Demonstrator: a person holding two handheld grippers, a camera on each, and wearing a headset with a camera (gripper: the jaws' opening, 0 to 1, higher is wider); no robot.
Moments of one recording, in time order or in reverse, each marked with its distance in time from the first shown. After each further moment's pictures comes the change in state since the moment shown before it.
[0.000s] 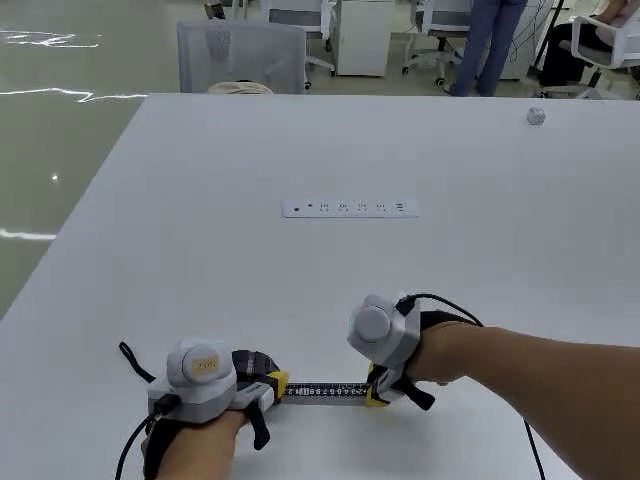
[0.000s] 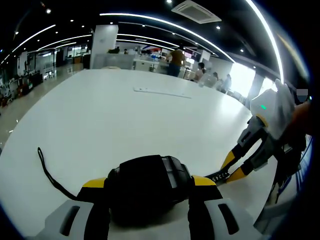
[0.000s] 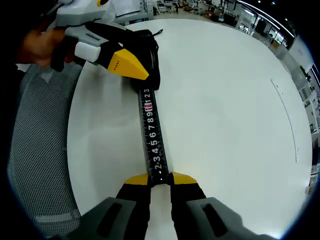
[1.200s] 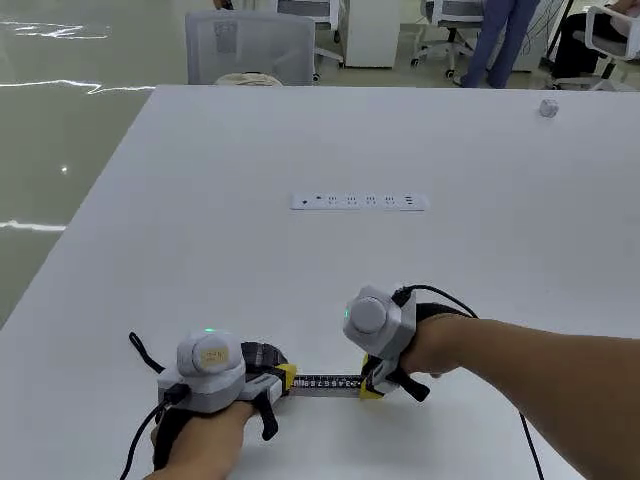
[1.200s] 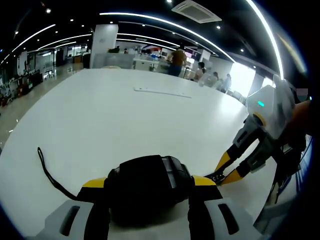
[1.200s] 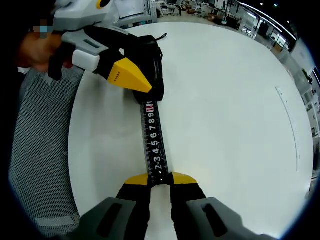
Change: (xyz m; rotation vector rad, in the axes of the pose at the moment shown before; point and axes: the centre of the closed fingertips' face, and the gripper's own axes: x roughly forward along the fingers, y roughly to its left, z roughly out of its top) left arm 0.001 0.000 0.000 -0.002 0.006 -0.001; right arm 0.008 0.001 0.018 -0.019 -0.024 0.020
